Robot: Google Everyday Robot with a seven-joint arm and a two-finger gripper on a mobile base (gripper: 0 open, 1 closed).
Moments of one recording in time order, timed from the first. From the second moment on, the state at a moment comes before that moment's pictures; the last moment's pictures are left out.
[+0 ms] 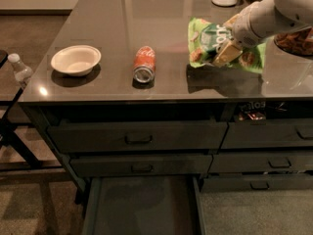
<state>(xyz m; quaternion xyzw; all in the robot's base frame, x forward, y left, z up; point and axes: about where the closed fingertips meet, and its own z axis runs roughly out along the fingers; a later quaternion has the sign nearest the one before) 0.709 -0.217 0.923 -0.55 0.73 -0.10 0.40</state>
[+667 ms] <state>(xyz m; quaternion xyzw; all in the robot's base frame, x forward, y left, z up) 0.699 -0.199 0.892 -0.60 0.71 -0.06 0.36</state>
